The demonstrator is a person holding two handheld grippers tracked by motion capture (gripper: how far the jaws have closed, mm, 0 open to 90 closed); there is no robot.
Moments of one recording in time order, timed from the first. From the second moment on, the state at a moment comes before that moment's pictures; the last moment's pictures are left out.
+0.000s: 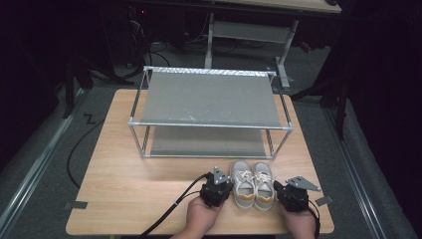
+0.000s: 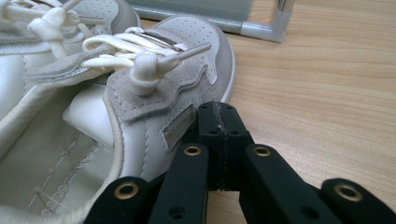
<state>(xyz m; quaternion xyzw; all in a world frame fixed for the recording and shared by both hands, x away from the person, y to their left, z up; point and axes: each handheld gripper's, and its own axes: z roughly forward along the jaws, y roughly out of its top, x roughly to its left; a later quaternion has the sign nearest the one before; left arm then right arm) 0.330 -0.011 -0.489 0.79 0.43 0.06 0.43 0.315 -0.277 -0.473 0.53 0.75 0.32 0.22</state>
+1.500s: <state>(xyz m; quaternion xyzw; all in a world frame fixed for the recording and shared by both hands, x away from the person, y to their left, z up) 0.302 0.237 -0.439 0.72 0.49 0.19 0.45 0.322 -0.291 -0.468 0.58 0.75 0.24 0.21</state>
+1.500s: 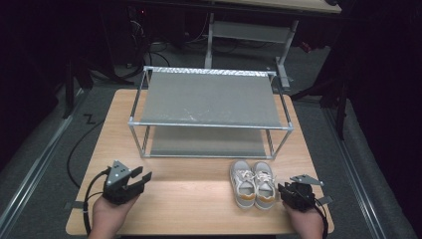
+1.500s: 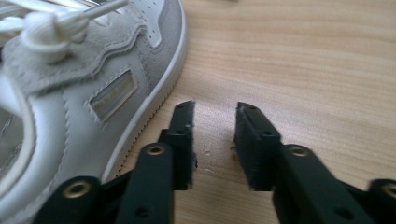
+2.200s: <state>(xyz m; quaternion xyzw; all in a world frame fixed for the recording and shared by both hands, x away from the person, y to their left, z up) 0.315 0.224 -0.453 0.73 0.48 0.15 0.45 0.382 -0.279 -0.428 0.66 0.75 -0.02 0.02</state>
